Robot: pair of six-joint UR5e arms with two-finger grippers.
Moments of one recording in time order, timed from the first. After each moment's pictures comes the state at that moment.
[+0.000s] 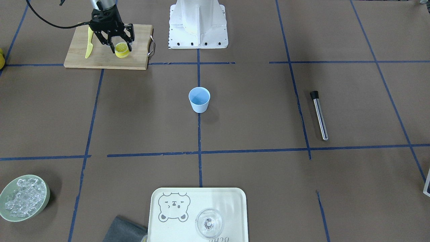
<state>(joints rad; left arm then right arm) -1.58 -1.42 -1.75 -1.79 -2.40 0.11 -0.05 -1.80 2.27 -1.22 1.26 1.54</state>
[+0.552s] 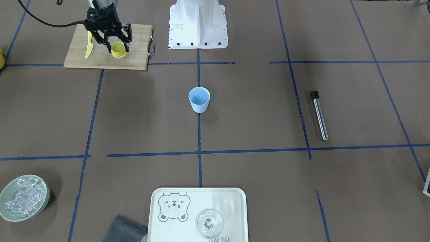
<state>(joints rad) -1.58 -1.42 -1.75 -1.79 -2.40 0.11 0.10 -1.69 2.31 -1.39 1.41 1.52</state>
